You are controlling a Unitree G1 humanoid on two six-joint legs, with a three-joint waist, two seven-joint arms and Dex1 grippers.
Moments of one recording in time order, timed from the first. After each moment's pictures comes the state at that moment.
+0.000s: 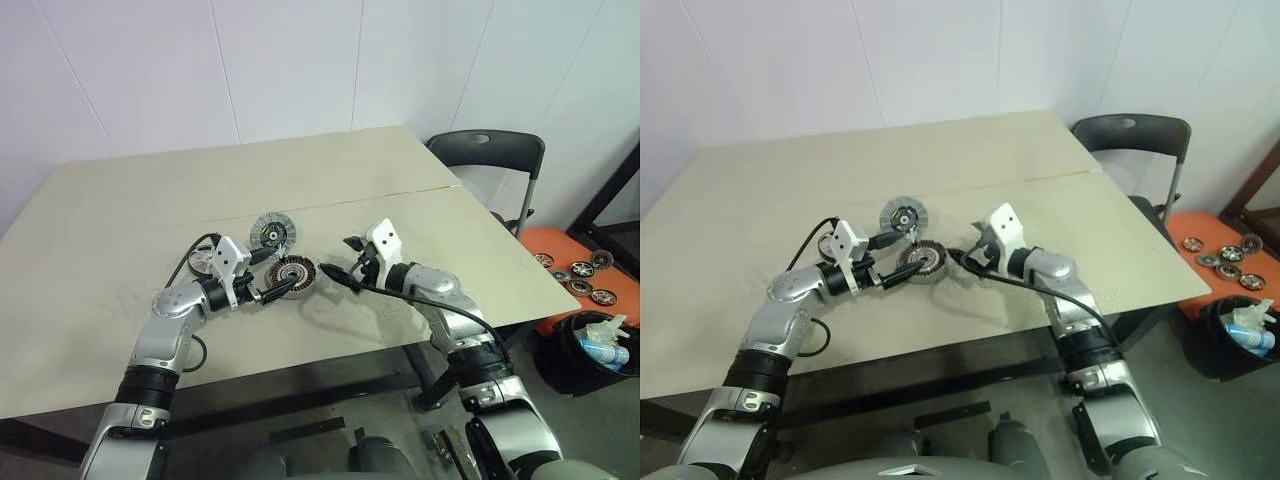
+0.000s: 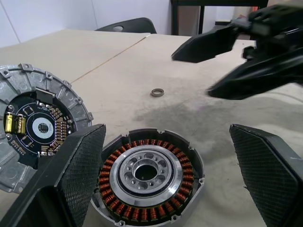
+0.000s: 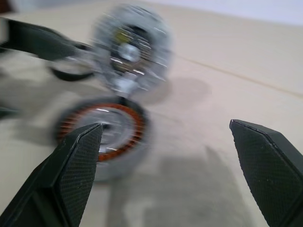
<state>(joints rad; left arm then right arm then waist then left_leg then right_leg) -0.35 0.39 -0.02 0.27 -0.29 0.06 -0.92 -0.54 -0.24 0.12 0.34 0.15 0.32 0.65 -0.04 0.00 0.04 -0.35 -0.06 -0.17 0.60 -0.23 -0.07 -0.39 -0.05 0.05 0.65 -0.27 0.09</state>
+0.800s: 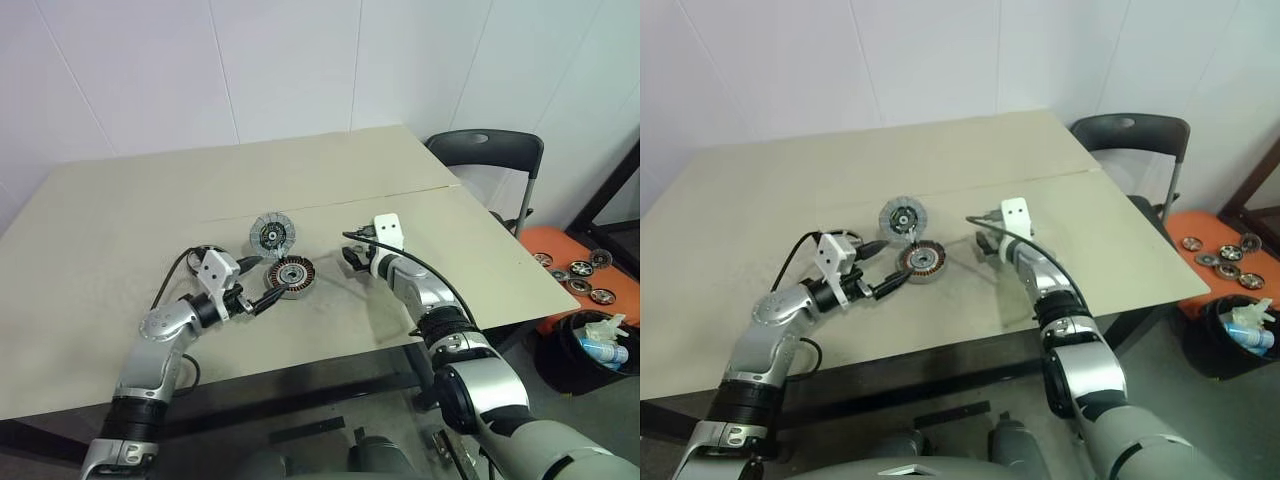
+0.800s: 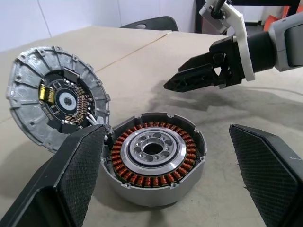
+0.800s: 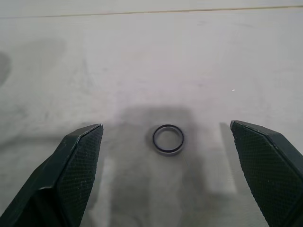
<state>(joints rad) -0.19 0.40 0.02 0.07 -0.30 0.10 -0.80 -0.78 -0.11 -0.03 0.89 0.11 0.26 0.23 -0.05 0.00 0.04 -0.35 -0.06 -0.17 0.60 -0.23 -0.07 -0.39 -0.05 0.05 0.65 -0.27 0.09</state>
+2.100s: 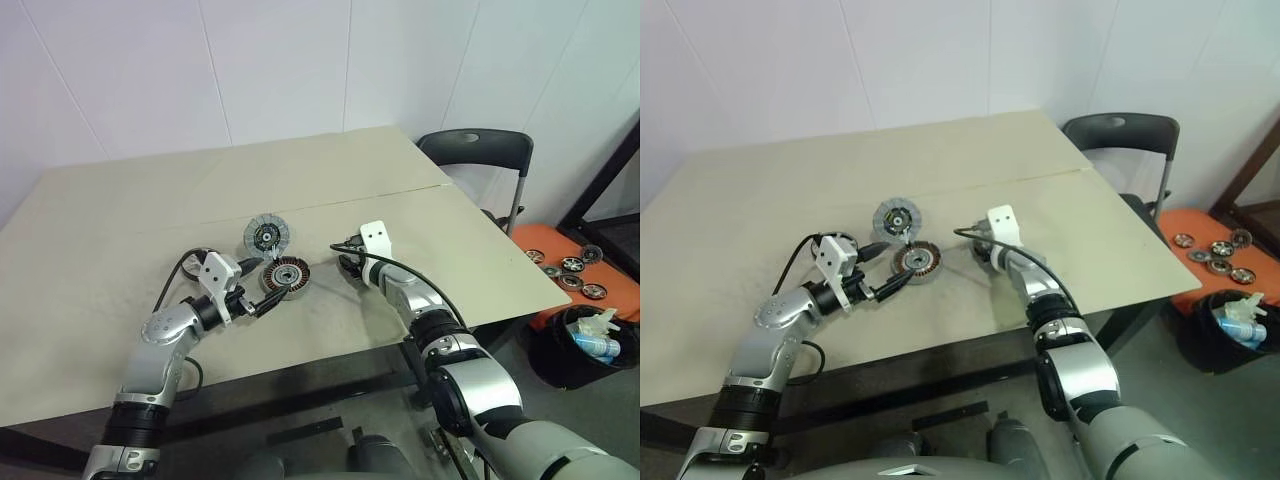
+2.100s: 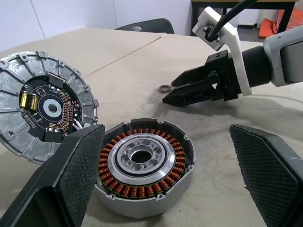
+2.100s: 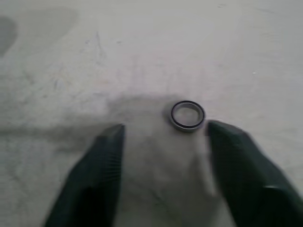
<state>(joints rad) -0.16 0.38 0.01 0.04 -0.30 0.13 -0.78 -0.78 -0.08 0.00 0.92 0.02 0.24 0.26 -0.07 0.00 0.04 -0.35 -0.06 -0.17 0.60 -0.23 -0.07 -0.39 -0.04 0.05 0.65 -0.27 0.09</state>
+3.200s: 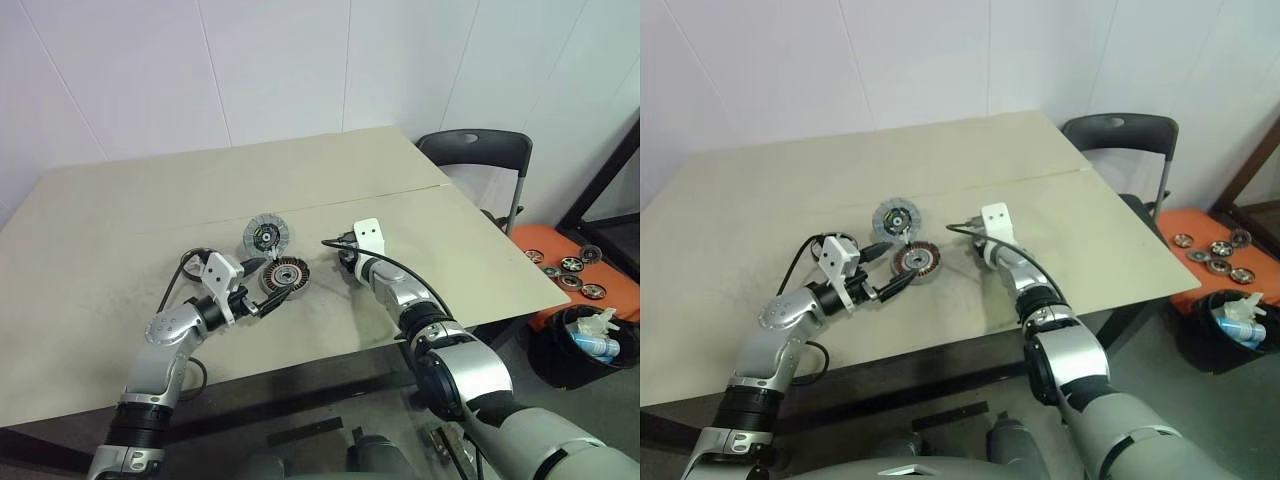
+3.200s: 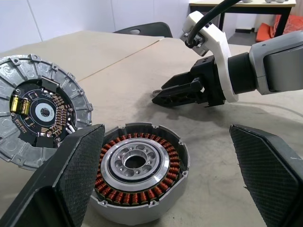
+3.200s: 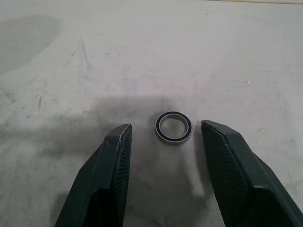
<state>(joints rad) -0.16 0.36 0.01 0.04 -0.29 0.12 -0.78 -0.89 -0.04 -0.02 1.16 0.01 0.10 0.14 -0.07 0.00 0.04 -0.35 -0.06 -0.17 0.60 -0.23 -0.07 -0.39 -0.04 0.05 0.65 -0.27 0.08</state>
